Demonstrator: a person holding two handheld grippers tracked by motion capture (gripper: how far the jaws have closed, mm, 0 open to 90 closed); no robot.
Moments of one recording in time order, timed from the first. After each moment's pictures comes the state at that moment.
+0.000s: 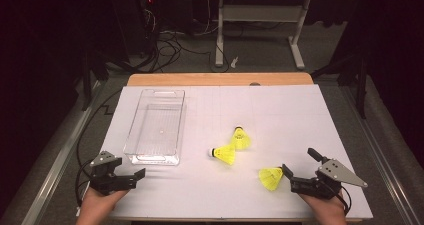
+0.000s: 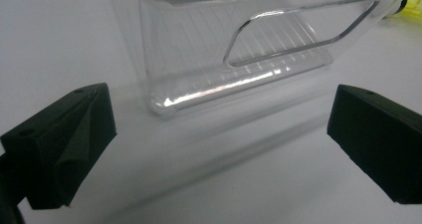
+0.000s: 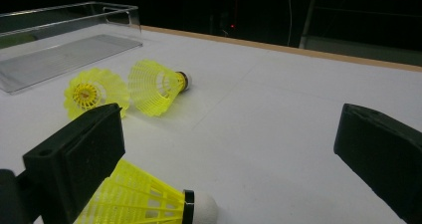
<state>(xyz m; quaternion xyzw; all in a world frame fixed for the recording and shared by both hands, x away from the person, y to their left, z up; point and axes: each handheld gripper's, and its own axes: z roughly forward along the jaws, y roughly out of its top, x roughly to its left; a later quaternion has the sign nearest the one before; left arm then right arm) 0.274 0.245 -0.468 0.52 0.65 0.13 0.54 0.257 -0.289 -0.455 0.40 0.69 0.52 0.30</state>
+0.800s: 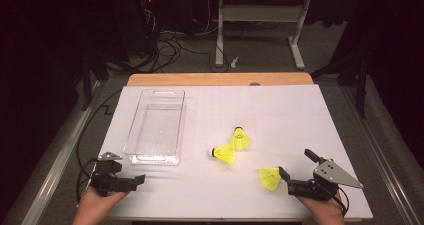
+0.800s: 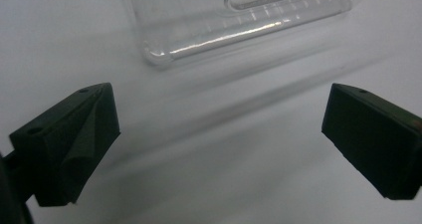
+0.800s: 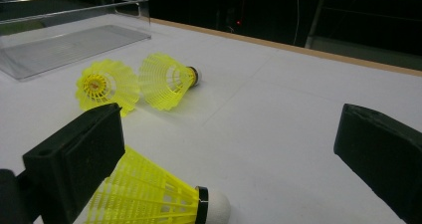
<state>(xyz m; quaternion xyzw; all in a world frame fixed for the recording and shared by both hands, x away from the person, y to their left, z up) 0.273 0.243 -0.467 0.56 0.68 0.10 0.45 0.254 -0.282 -0.454 0.38 0.71 0.51 0.31</state>
